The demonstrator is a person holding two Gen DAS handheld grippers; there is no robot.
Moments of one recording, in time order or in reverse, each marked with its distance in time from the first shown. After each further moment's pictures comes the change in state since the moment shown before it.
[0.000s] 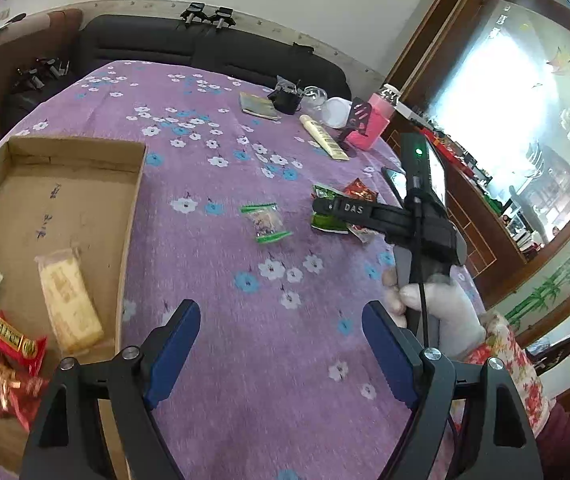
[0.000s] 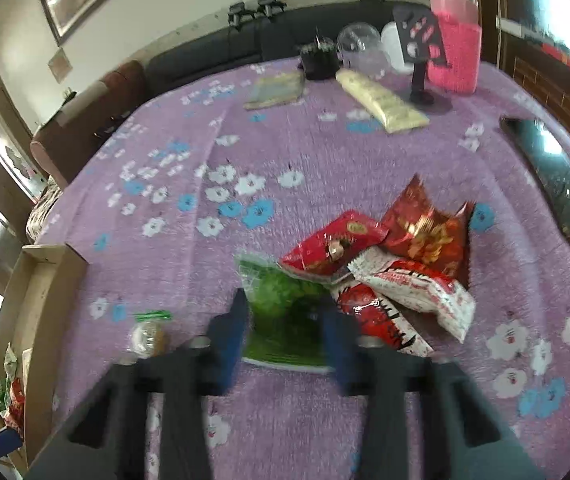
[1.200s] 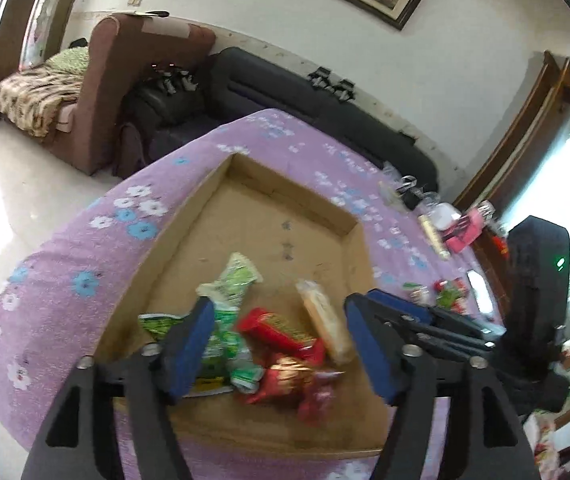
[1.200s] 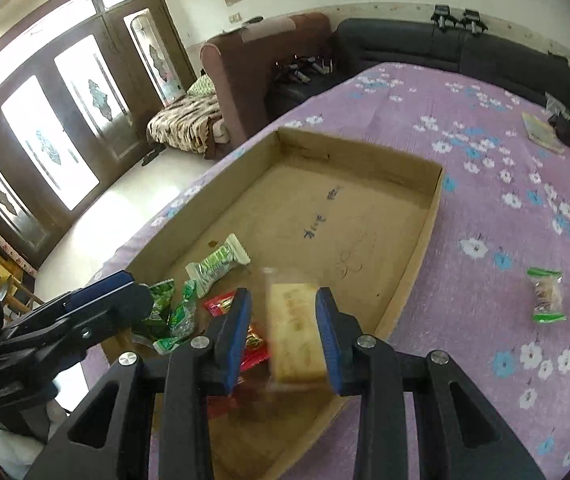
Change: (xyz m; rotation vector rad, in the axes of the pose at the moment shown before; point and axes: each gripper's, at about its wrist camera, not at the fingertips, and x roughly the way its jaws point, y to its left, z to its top) left arm -0.124 0.153 -0.040 -0.302 -0.273 0.185; right arm -0.060 0.261 -0.100 -0.449 0.067 0.347
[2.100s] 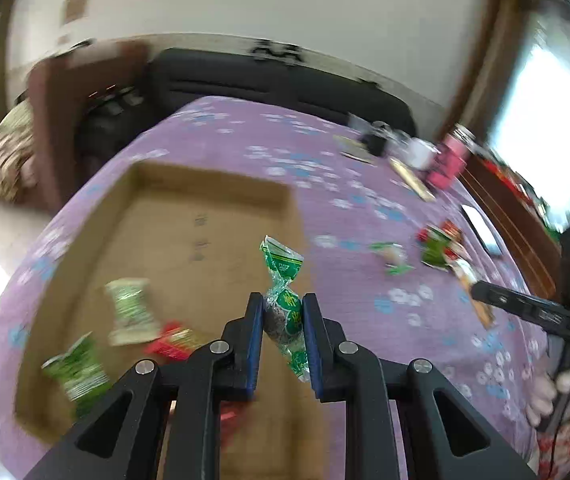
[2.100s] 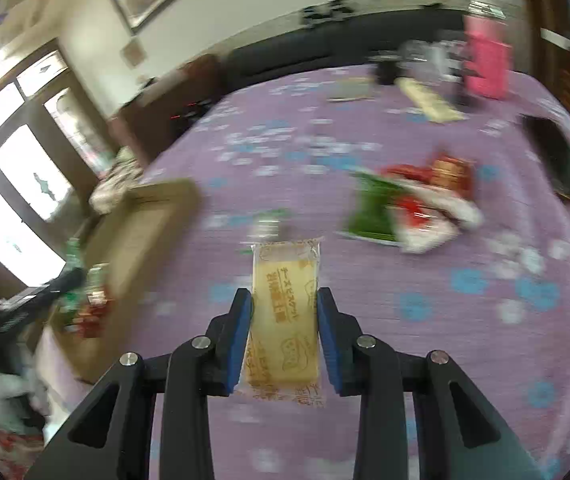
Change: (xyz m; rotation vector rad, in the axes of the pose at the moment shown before) left arm 0.046 -0.074 -0.006 0.251 0.085 0.064; right arm -0.111 -0.174 -0.063 0.273 -0.082 -0.071
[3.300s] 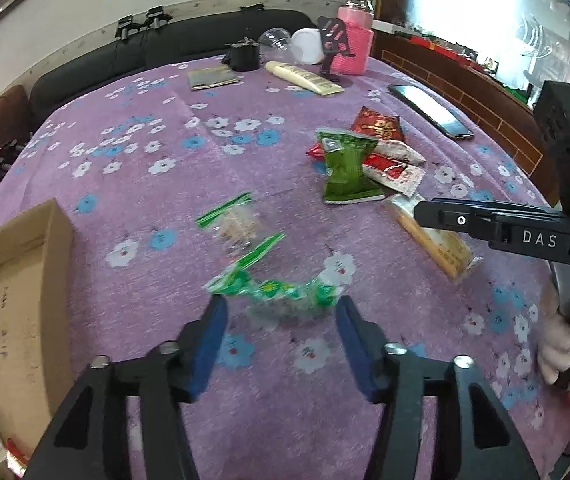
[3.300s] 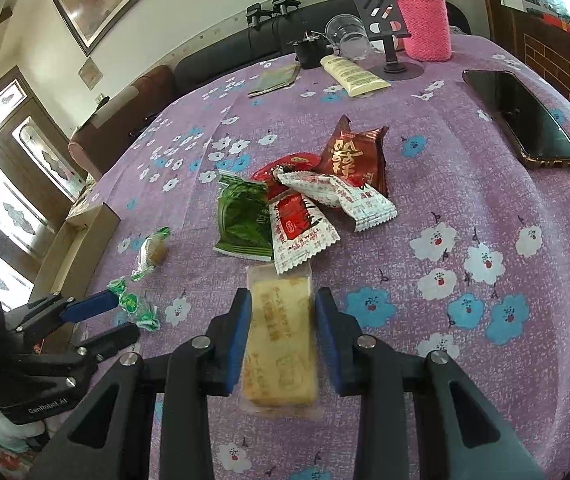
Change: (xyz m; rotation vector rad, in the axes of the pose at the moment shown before) left arm 0.141 -0.175 -0.011 0.461 0.229 -0.118; right arm 0.021 -0.119 -0.002 0.156 -0.017 -0.134
